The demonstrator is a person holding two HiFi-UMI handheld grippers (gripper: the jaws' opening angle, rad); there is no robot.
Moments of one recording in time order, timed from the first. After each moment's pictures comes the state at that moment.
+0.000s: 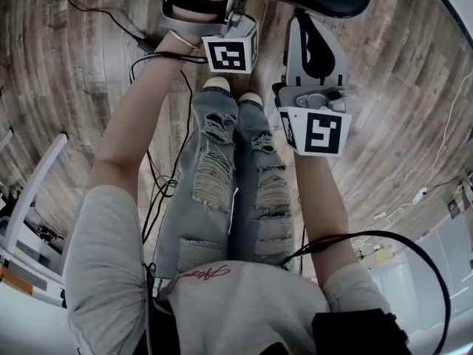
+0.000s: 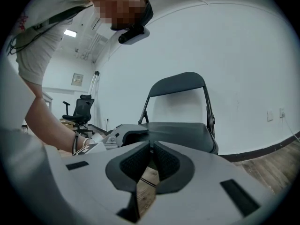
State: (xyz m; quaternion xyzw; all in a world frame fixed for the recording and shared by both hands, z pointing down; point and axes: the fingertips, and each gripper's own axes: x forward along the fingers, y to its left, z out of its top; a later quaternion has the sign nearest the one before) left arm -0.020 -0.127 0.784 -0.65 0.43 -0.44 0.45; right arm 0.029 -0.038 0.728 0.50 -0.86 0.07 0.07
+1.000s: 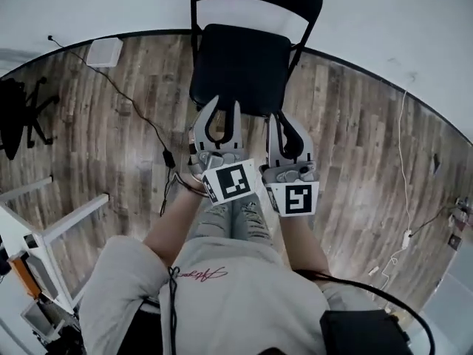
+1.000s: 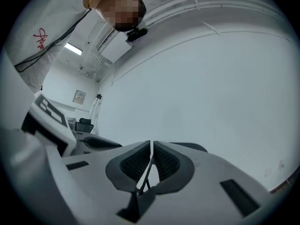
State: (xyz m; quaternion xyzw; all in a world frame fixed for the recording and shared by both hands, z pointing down) left arm -0.059 -0.042 0.362 -0.75 0.64 -0.17 0.07; right arm 0.028 -0.018 0.334 0.51 -0.86 -0.02 -0.02
